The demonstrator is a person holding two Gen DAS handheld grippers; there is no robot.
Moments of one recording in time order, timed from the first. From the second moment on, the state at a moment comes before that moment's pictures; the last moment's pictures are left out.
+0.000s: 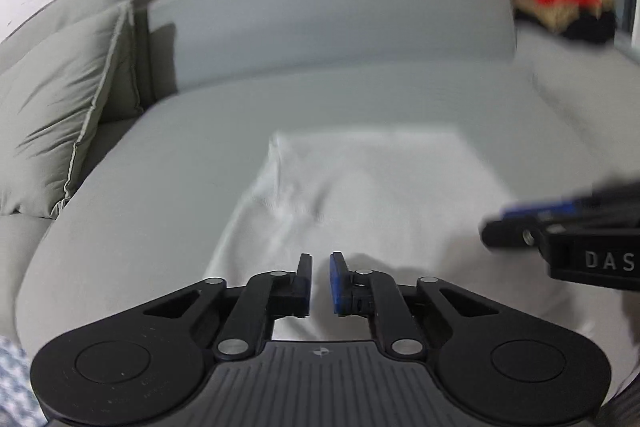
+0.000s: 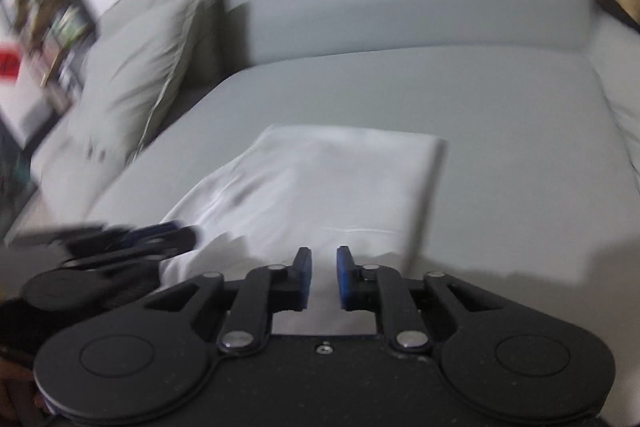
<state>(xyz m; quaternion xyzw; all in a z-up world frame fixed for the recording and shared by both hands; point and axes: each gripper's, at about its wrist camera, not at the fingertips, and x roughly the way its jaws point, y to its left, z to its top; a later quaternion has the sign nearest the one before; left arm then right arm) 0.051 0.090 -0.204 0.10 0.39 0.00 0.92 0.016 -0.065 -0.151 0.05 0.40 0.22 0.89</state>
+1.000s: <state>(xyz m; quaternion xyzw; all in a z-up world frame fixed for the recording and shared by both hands) 0.074 0.215 -0.190 -0.20 0.45 0.00 0.87 0.030 -0.163 -0.176 0.30 0.48 0.19 0.81</state>
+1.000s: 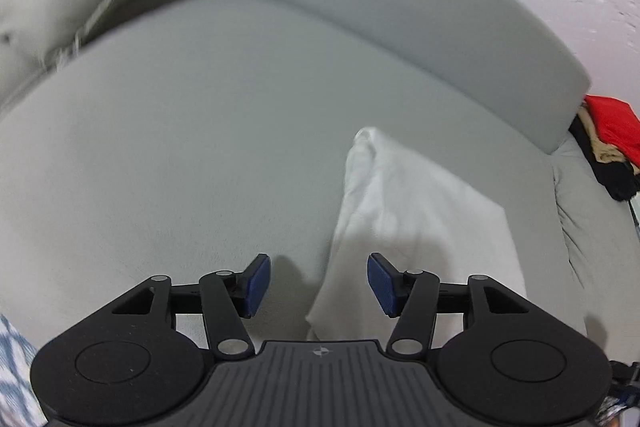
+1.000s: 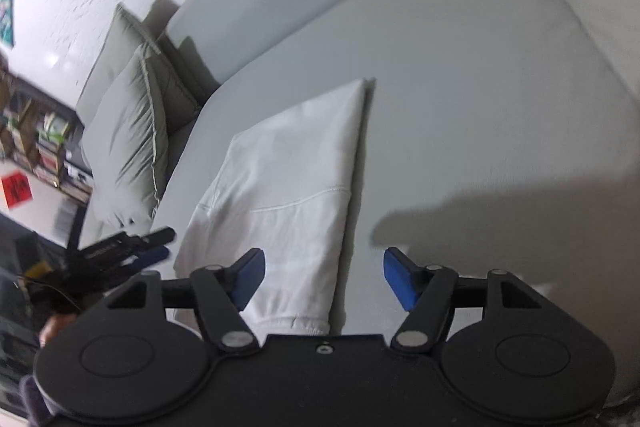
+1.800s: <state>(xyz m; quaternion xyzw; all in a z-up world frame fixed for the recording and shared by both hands) 0.173 0.204 -0.240 -0.30 0.50 -0.17 0.79 0.152 -0.143 -0.243 0.42 0.46 0.19 0.76</state>
